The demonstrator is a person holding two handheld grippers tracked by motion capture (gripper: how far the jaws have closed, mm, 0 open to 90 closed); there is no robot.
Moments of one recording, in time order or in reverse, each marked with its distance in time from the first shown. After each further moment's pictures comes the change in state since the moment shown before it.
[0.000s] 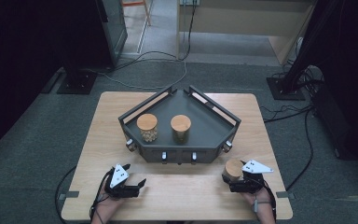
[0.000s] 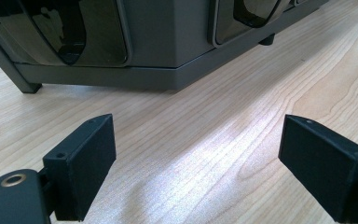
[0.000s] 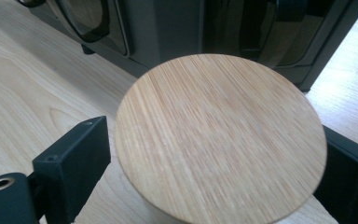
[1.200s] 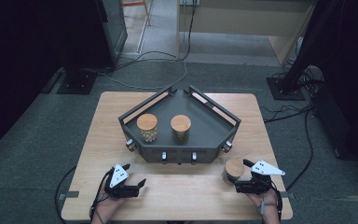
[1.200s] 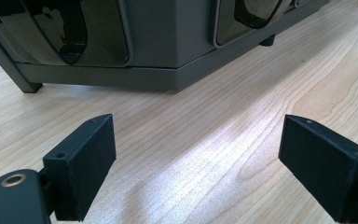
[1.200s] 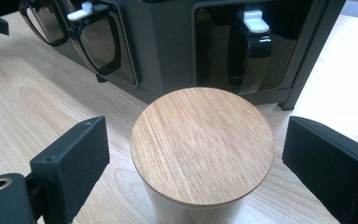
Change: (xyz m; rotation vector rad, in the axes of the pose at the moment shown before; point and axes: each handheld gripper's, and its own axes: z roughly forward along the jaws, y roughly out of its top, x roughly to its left) left arm 0.000 0.000 0.000 -0.001 0.002 0.000; right arm -0.007 -0.006 -0.024 -0.089 0.022 0.032
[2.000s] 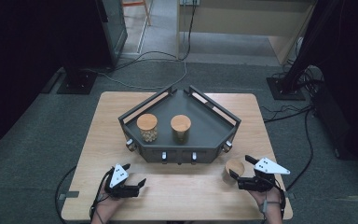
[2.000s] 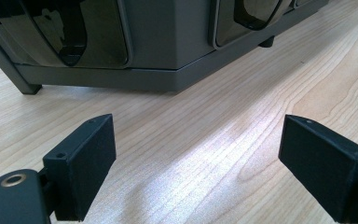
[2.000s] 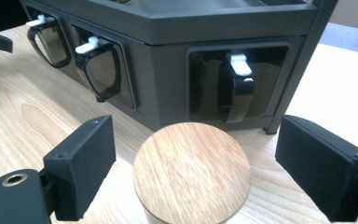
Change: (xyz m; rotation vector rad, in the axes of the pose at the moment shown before) left arm 0.001 -0.001 0.000 -0.005 -0.004 -0.002; right arm 0.004 0.011 -0.013 -0.050 -0.025 -0.031
